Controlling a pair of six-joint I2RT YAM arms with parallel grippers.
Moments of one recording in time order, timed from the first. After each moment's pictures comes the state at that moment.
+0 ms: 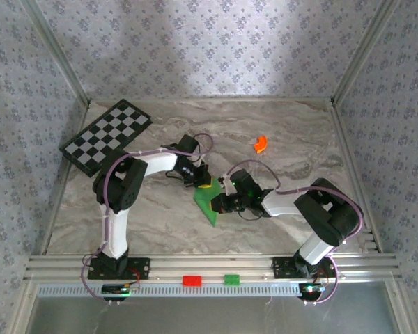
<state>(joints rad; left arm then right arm) -0.57 2.02 1.25 -0.46 0.62 -0.57 0.74 1.62 0.57 0.28 -0.49 0.63</state>
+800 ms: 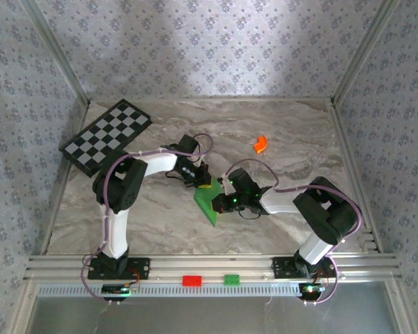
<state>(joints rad) -0.57 2.02 1.25 -0.45 0.62 -0.58 0.74 1.64 0.61 0.19 -0.45 0.59</state>
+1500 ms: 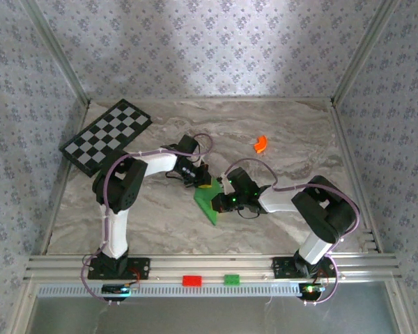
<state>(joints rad) -0.57 2.02 1.24 -0.44 0.62 -0.59 0.74 1.65 0.63 0.17 -0.44 0.58</state>
